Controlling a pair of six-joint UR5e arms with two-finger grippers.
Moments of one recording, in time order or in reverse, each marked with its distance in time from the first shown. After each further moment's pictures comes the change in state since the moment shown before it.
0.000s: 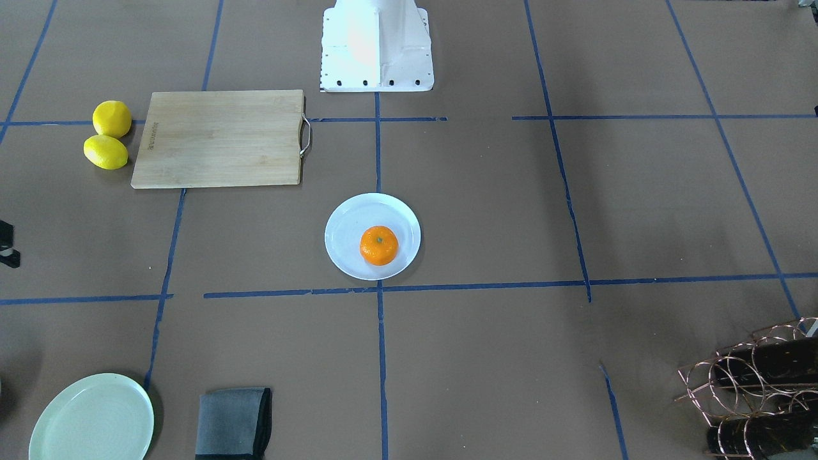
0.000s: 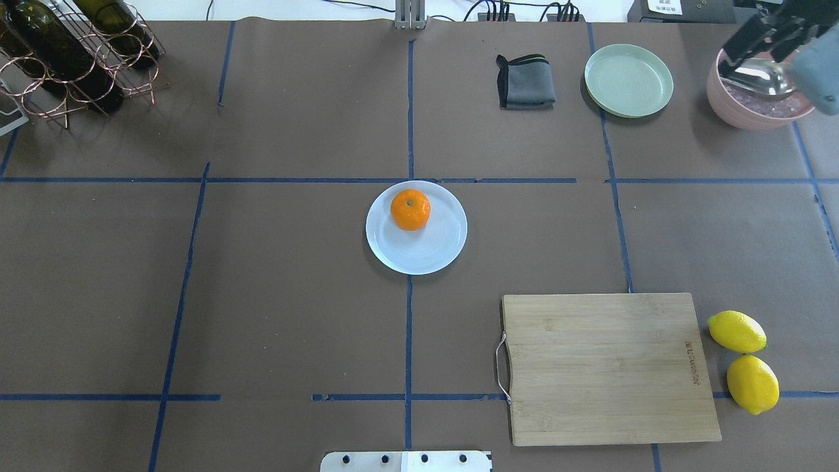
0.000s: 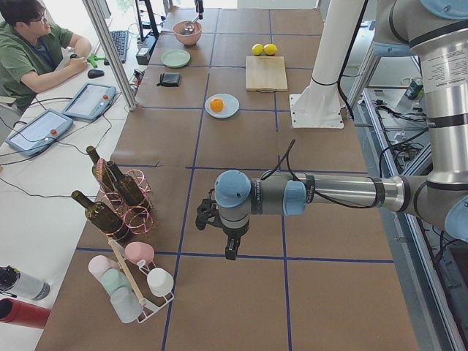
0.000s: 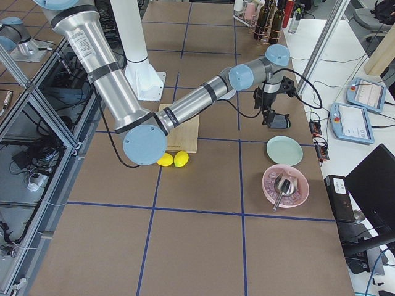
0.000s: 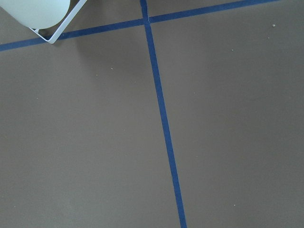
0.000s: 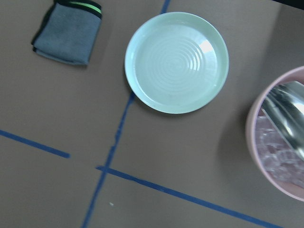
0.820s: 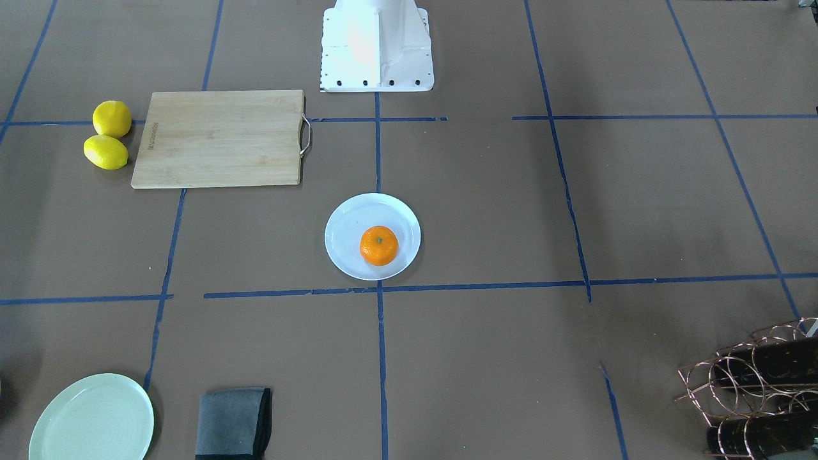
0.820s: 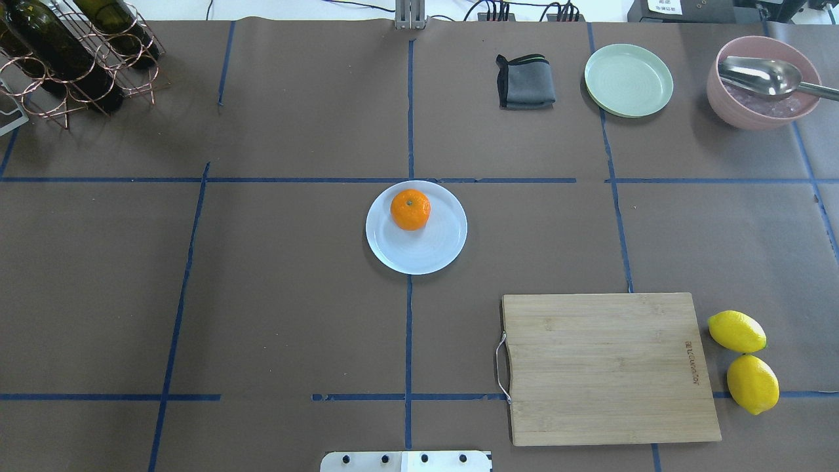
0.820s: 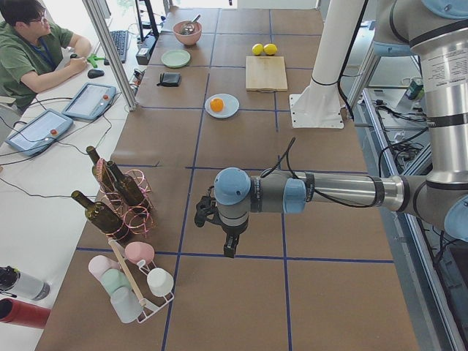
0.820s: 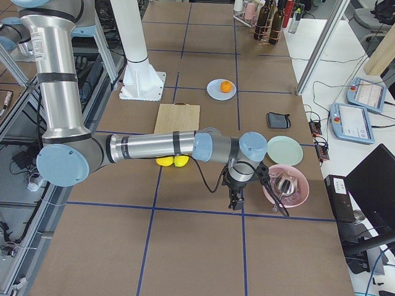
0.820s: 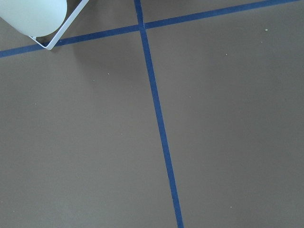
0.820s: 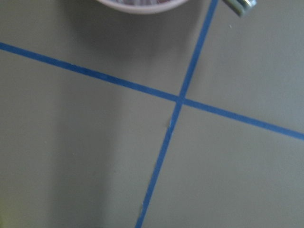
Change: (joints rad) left arm -0.004 -0.005 -0.005 -0.005 -0.006 0.005; right arm 0.232 -0.402 -0.037 -0.007 -0.048 -0.335
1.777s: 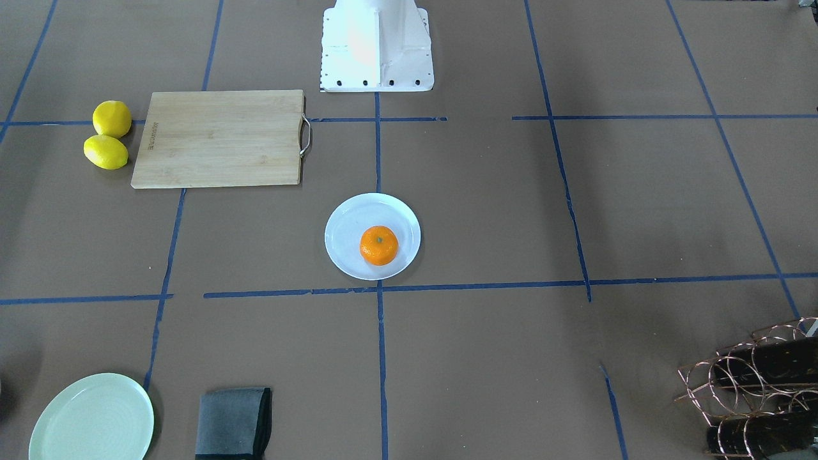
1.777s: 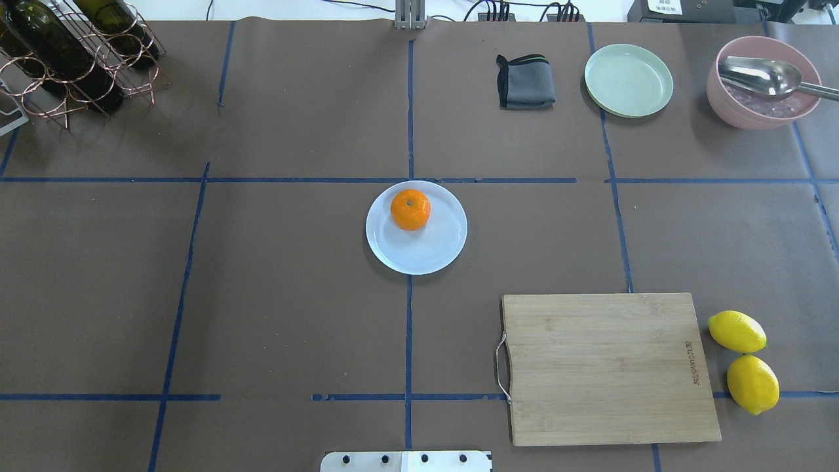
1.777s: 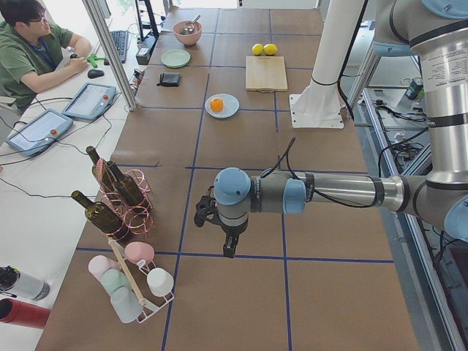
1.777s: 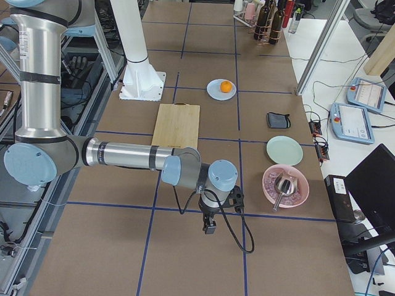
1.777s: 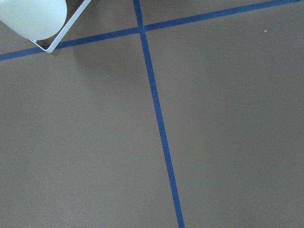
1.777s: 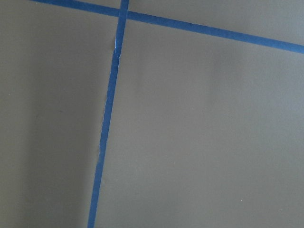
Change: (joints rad) left arm -0.001 0.000 0.001 -0.003 0.001 0.002; right arm 0.023 -0.107 0.007 0.089 0.000 0.013
